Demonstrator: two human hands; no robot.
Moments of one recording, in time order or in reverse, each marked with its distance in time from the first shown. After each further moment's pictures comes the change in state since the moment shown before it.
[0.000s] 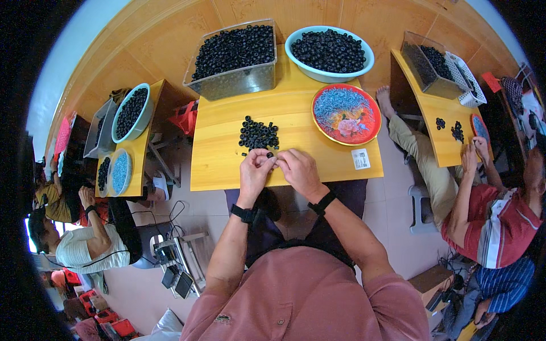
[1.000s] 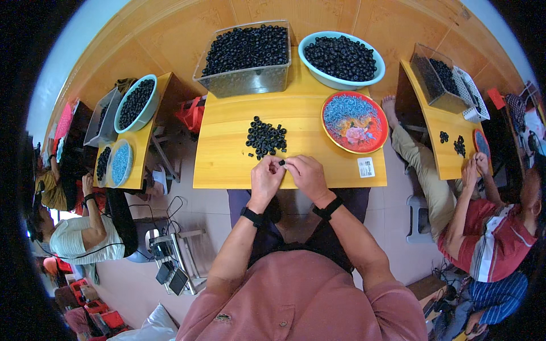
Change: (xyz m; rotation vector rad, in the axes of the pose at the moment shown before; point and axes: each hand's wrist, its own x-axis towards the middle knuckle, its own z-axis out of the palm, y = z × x) left_hand -0.010 -0.008 0.007 0.498 0.105 0.267; right_hand -0.003 0.008 0.001 0.077 -0.040 0.018
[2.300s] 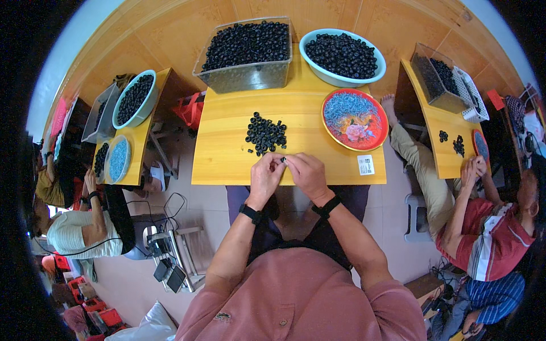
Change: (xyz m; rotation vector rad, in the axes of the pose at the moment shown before) left_hand -0.003 0.002 -0.004 0.001 -0.033 0.065; right_hand -0.002 -0.007 -0.001 -0.067 0.066 -0.081
